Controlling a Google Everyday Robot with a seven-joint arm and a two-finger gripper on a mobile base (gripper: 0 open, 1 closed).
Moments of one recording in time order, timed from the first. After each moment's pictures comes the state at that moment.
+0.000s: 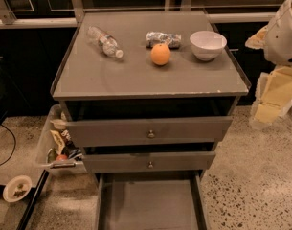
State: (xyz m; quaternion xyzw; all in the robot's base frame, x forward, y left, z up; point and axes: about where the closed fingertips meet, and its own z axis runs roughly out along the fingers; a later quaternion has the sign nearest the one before) arm 0.438 -0.217 0.977 -0.60 0.78 -0.03 0.16
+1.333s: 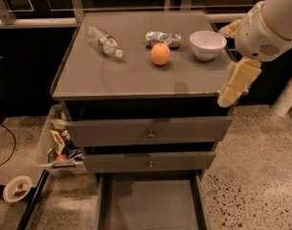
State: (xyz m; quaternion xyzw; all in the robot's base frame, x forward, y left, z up) arm 0.518 -0.193 0.957 -0.62 0.74 -0.01 0.26
